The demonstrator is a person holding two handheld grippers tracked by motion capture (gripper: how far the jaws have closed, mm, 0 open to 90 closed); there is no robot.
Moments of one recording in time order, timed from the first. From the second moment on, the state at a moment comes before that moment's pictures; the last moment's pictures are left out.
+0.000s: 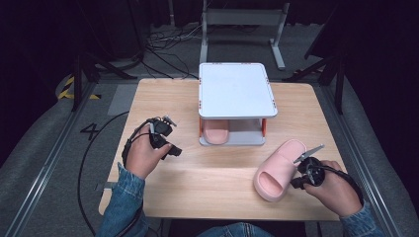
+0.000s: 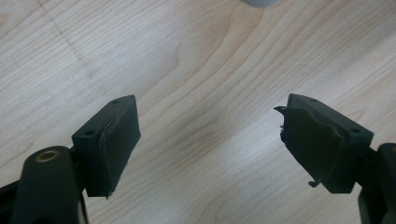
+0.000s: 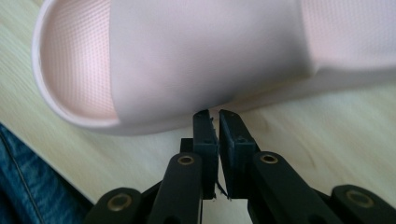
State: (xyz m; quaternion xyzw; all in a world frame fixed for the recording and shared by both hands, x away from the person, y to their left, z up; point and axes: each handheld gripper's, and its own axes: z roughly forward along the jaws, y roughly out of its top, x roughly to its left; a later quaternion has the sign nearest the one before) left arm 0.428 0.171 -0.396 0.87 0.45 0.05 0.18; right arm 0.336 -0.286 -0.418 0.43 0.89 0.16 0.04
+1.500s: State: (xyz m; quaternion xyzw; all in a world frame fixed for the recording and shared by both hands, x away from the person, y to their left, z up) left arm 0.406 0.201 -0.403 0.85 0.49 0.04 0.18; right arm 0.378 -0.234 -0.428 0.23 0.94 0.22 0.07
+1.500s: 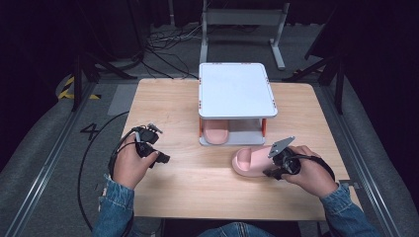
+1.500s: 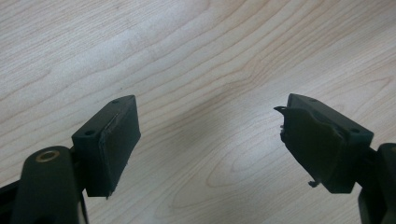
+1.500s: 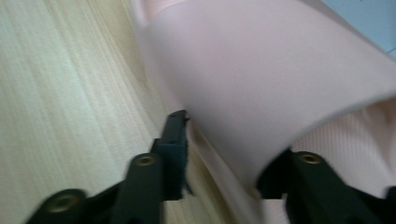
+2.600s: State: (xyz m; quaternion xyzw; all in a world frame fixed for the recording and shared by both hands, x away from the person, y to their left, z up) left arm 0.417 0.188 -0.404 0.86 0.47 0.04 0.18; right arm 0.418 -0.188 -0.415 0.36 0.88 0.26 0.14
